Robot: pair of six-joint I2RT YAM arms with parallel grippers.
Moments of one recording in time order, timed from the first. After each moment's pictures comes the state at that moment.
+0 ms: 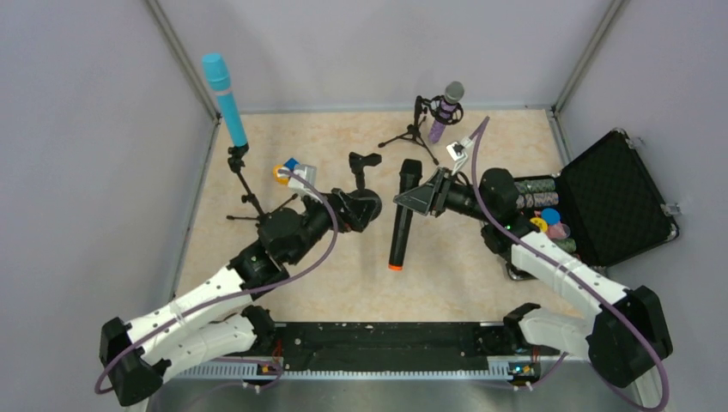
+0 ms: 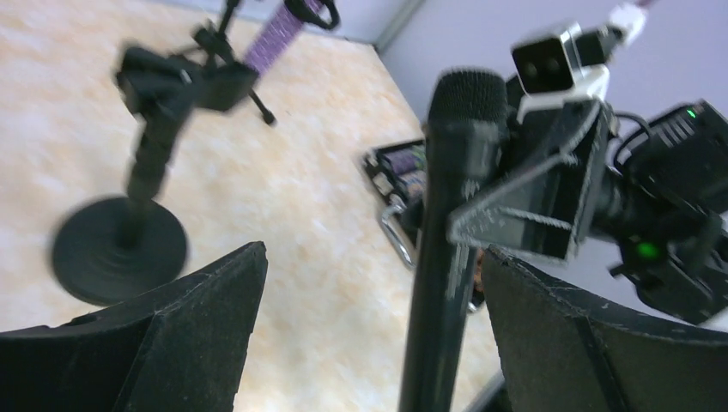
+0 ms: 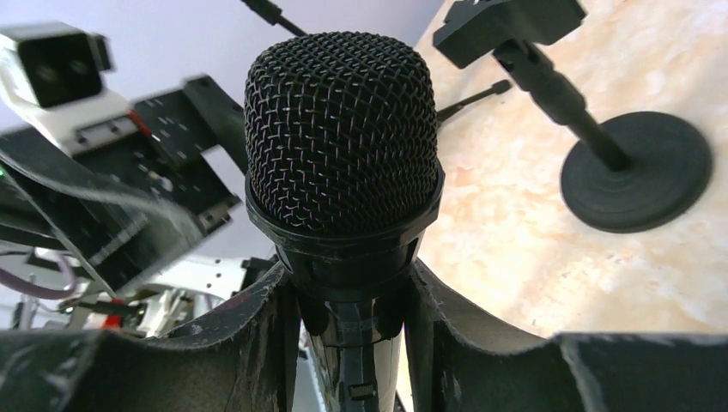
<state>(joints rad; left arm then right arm) -0.87 0.83 0.63 0.21 -0.20 -0.66 0.50 1.12 0.69 0.39 -0.62 0.84</state>
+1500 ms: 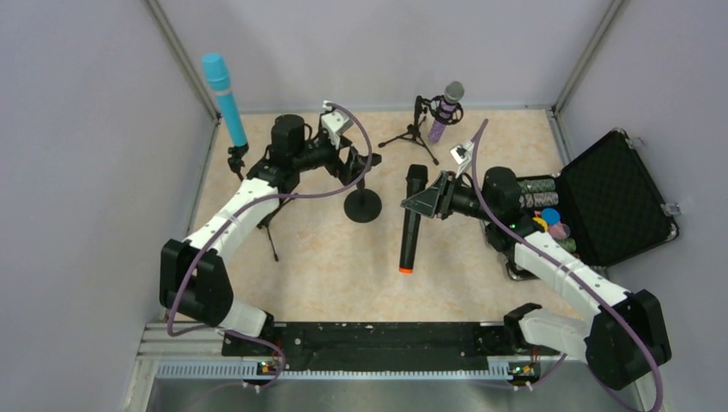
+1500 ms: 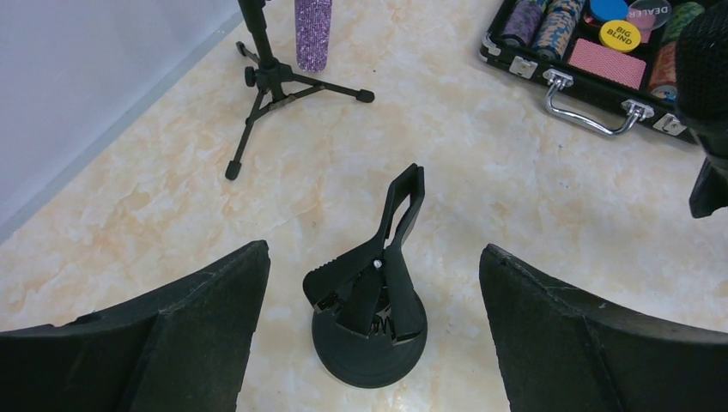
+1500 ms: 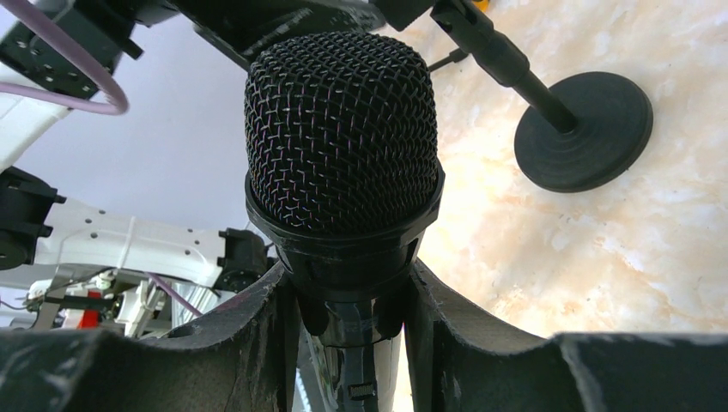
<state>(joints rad) -0.35 1.46 1.21 -0.06 0.63 0.18 0.44 1.10 0.68 0.25 -0.65 0.74</state>
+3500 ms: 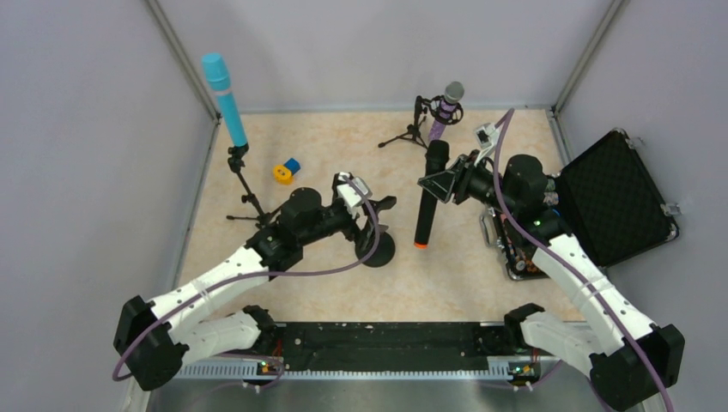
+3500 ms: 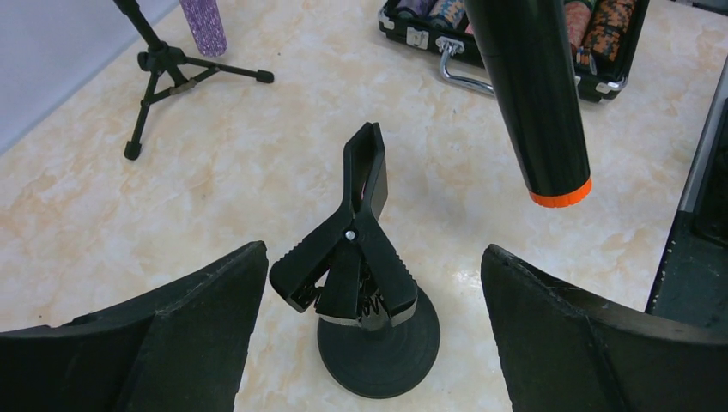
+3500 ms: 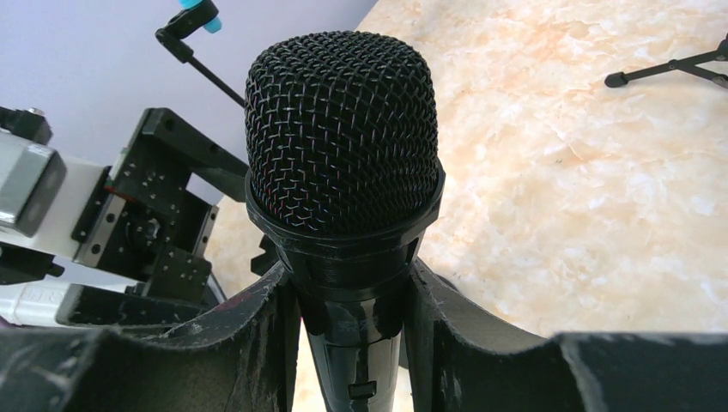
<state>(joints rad) -0.76 1.05 0.74 0.07 0.24 0.11 0.39 0.97 0.85 0.01 -0.49 0.49</state>
